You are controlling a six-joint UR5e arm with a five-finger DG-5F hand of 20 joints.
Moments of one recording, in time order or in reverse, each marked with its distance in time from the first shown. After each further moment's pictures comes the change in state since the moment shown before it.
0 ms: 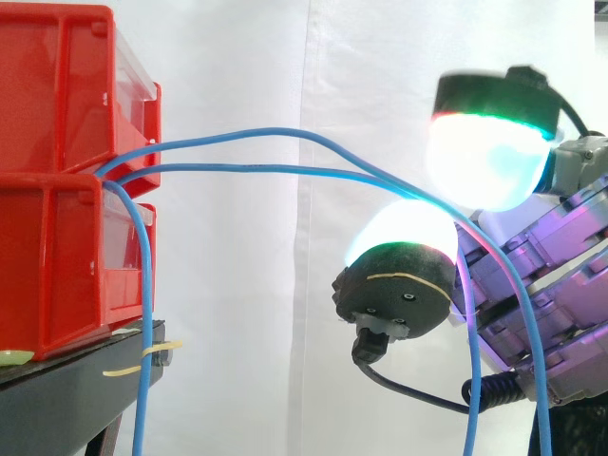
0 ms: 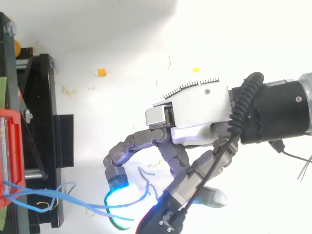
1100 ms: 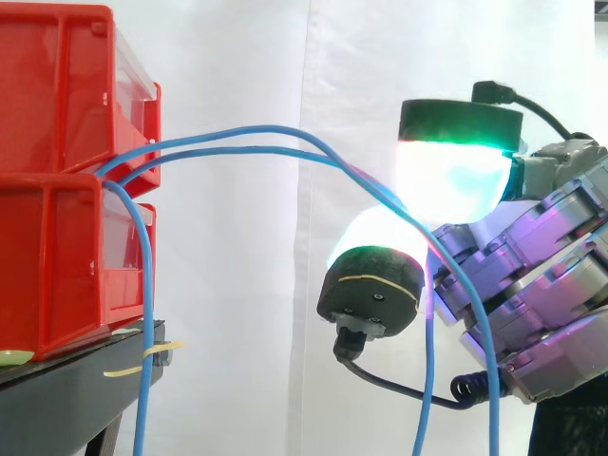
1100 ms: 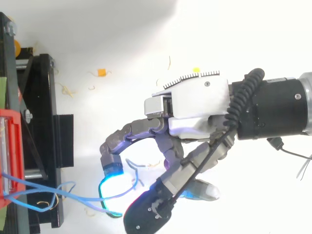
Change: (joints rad) arm 0.007 0.000 0.000 0.000 0.070 0.029
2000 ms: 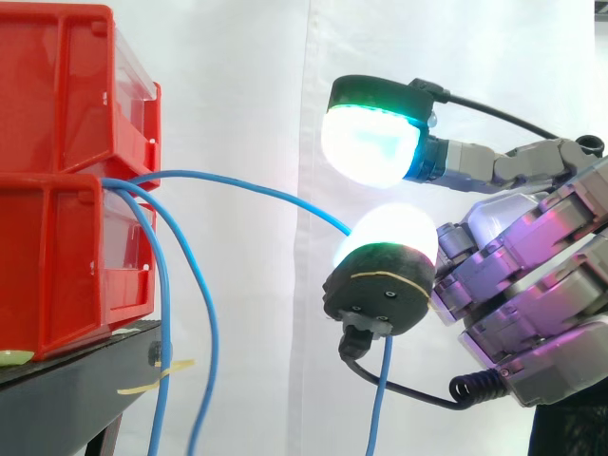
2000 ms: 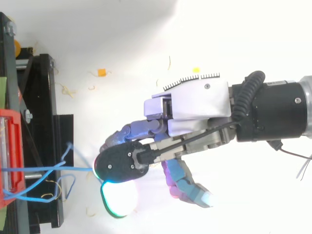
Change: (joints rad) arm 0.009 0.000 0.000 -0.001 0.032 -0.023
